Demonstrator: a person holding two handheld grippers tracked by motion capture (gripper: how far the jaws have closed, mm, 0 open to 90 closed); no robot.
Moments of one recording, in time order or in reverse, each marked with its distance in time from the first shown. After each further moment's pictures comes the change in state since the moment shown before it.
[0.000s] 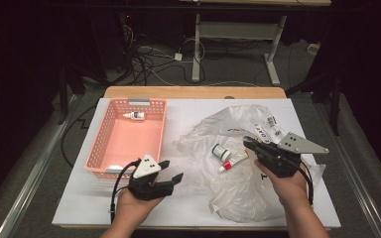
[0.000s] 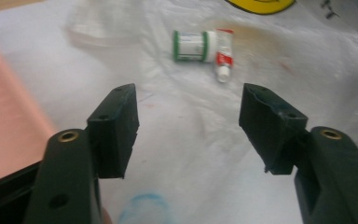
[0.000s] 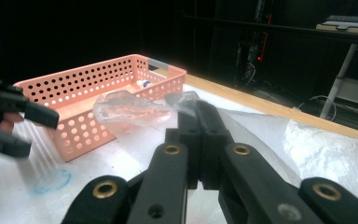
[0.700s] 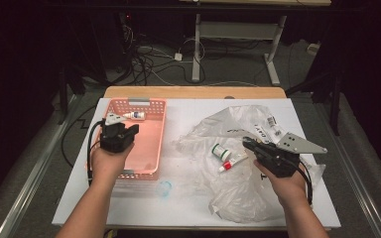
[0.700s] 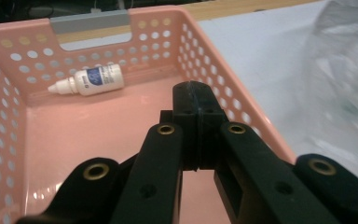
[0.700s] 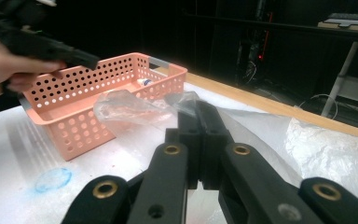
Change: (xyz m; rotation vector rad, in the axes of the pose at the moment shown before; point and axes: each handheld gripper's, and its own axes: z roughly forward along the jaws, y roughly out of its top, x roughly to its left) left arm 0.124 0.048 0.003 0.030 0.323 -0.214; right arm 0.000 -0.001 0.002 0.006 0.002 -0.005
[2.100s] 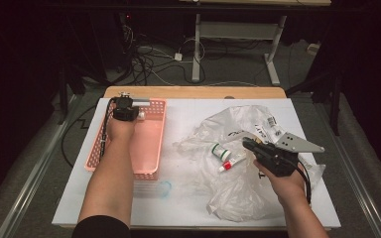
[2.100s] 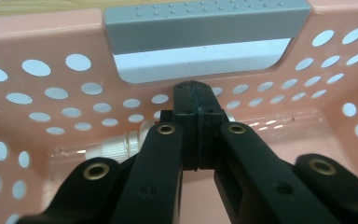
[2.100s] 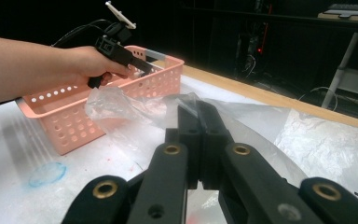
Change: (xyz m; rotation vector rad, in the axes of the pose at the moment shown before) left arm 0.072 0.031 0.133 0.135 0.164 -0.095; right arm -0.005 -0.007 0.005 0.024 -0.005 0.014
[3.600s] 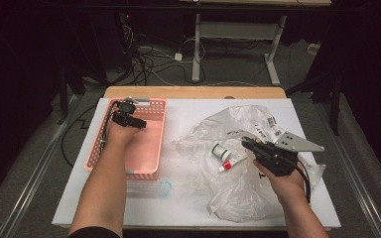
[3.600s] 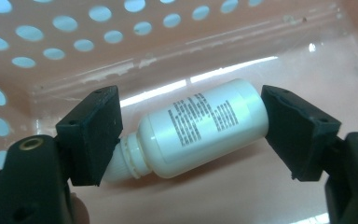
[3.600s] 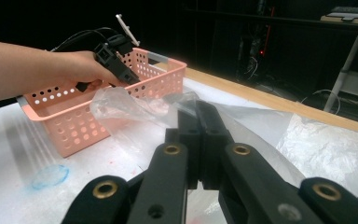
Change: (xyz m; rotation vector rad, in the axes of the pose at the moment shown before) left arm -0.003 -0.009 0.000 0.265 -0.013 0.119; right arm 0.002 0.003 0.000 -0.009 0.008 -0.004
